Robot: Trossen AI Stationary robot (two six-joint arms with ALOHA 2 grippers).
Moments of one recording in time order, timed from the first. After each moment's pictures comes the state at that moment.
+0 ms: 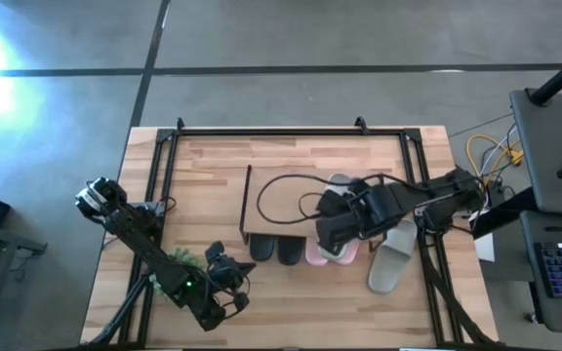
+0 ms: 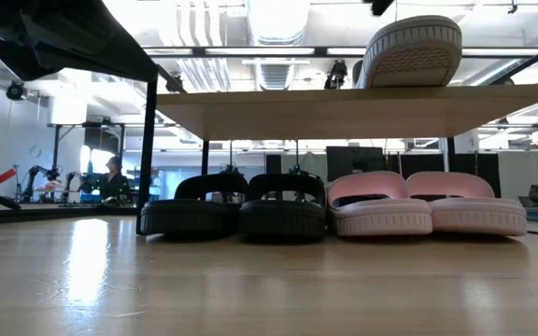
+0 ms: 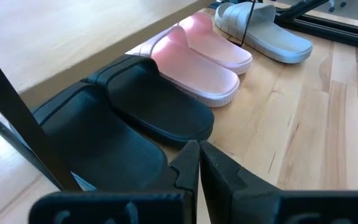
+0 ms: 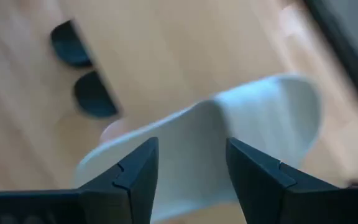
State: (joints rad) left arm -0.77 1.64 1.01 -0.35 -1.00 -1.07; right arm 0.33 1.77 1.97 -1.57 0.41 0.82
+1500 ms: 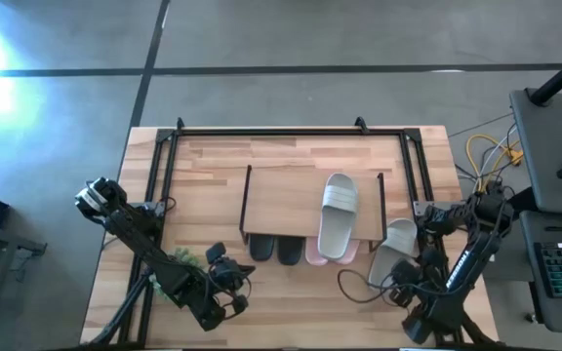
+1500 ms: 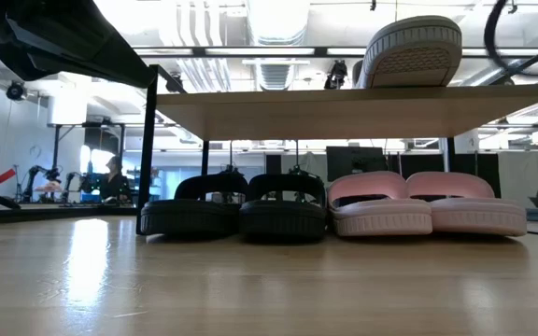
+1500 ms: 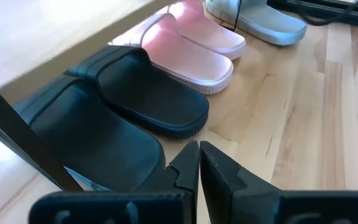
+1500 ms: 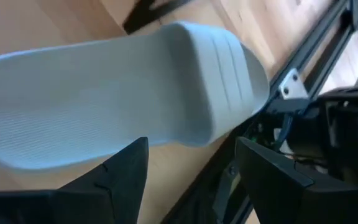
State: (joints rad) left arm -0.77 1.64 1.01 -0.35 -0.95 -1.01; right arm 1.11 1.77 1.19 -1.56 0.23 1.78
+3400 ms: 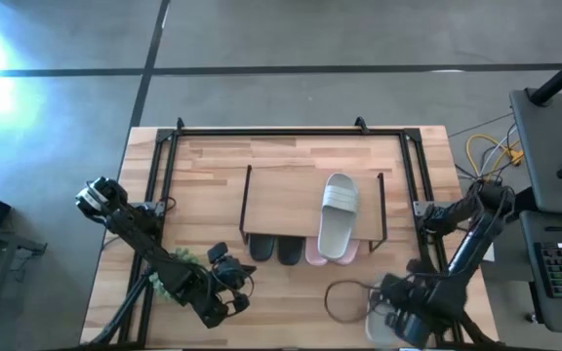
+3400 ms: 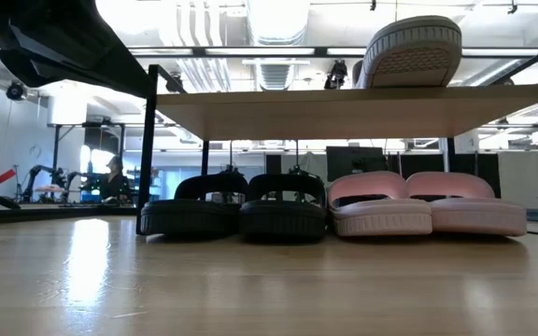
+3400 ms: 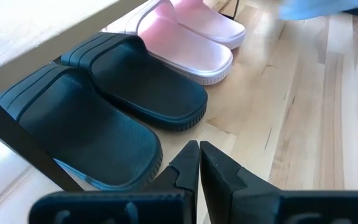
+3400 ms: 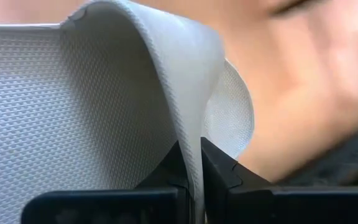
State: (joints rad) left arm -0.75 1.64 1.01 -0.35 -0.88 -1.01; right arm 1.03 1.67 1.26 -1.26 0.14 1.55
